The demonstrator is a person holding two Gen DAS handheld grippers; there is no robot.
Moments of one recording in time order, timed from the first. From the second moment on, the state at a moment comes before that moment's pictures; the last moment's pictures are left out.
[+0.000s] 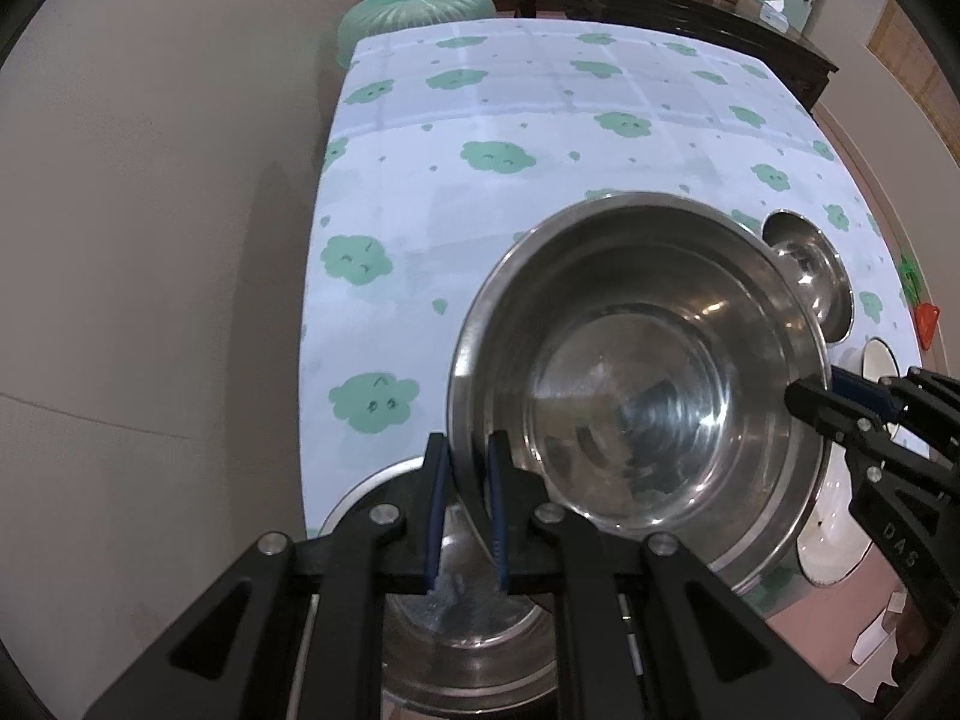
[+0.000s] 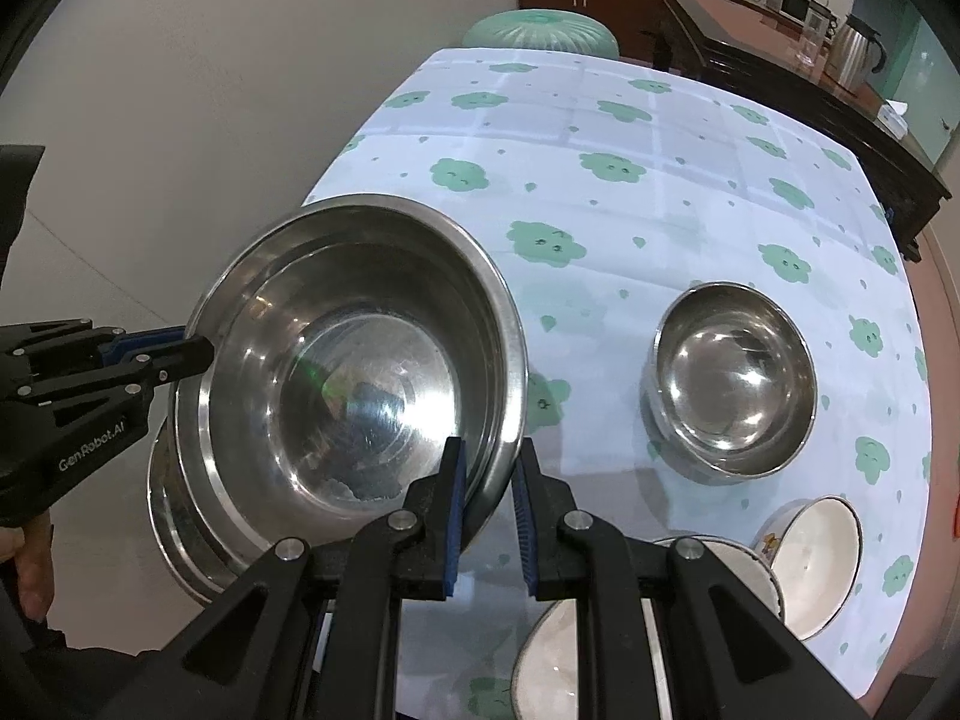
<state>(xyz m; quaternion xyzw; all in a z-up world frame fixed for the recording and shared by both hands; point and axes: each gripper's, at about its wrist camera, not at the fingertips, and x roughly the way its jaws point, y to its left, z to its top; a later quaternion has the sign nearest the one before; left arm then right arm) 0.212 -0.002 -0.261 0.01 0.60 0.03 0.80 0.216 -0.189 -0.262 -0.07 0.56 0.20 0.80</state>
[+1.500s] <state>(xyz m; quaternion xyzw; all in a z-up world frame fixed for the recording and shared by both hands) 0.135 0.067 -0.269 -0.03 0.62 0.09 0.78 0.163 -0.110 -0.267 -0.13 0.56 0.27 0.77</state>
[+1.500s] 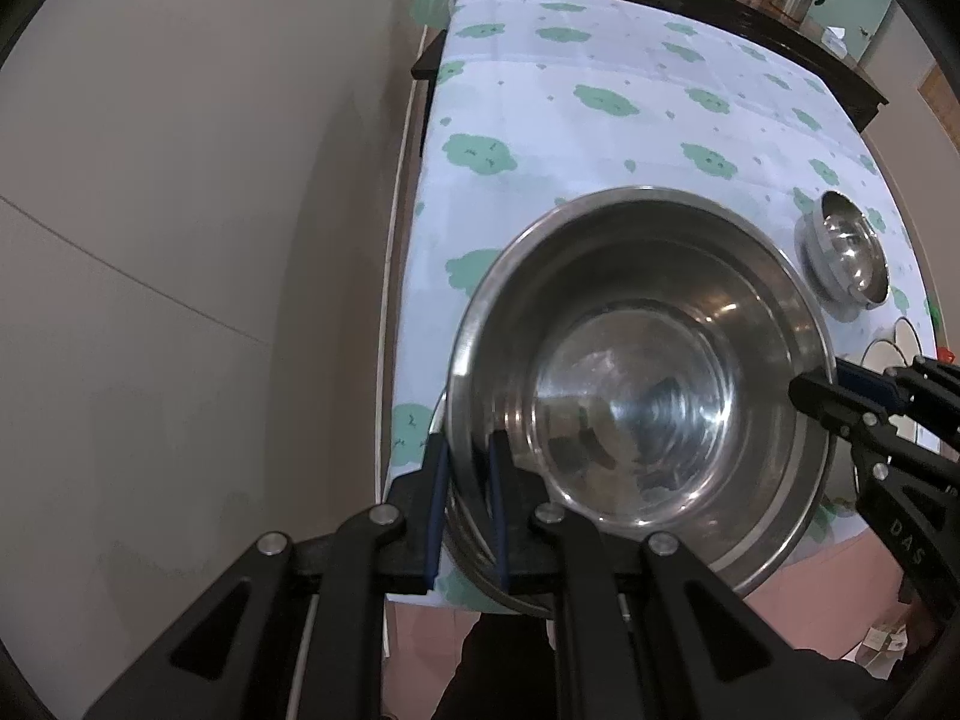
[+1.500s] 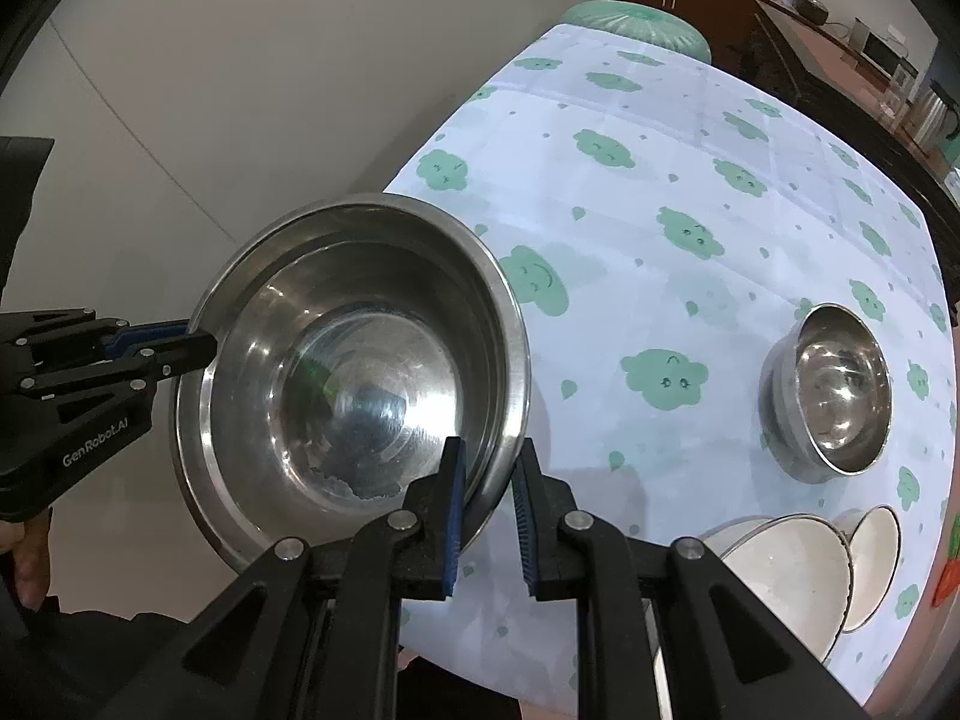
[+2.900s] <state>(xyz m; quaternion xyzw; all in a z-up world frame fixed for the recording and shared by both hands) 0.112 0.092 -0.308 -0.05 0.66 0.09 0.74 0.148 -0.081 -0.308 -0.16 0.61 0.29 0.72</state>
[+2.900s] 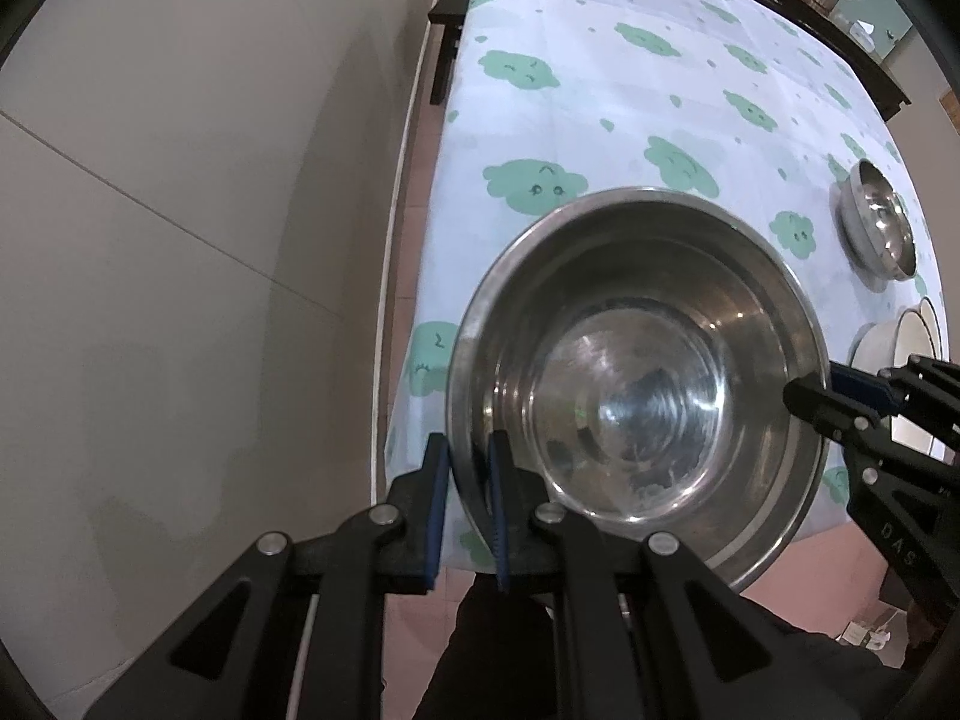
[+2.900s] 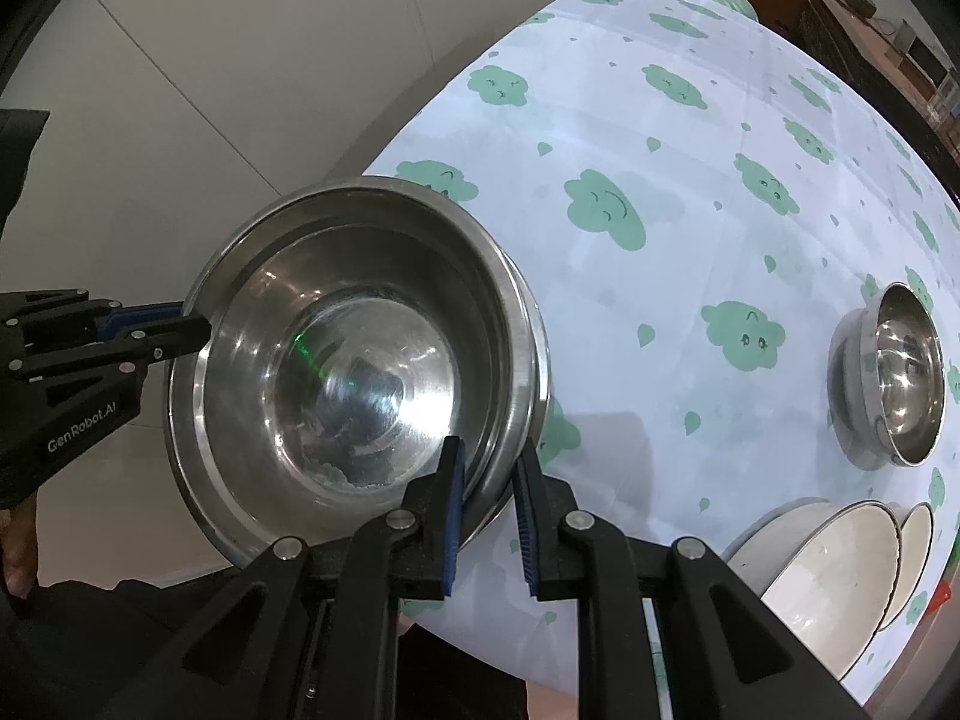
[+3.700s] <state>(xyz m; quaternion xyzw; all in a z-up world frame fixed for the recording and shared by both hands) 0.112 0.092 -0.311 -0.06 0.66 0.07 0.75 0.151 -0.083 -0.317 -0.16 0.62 0.27 0.72</state>
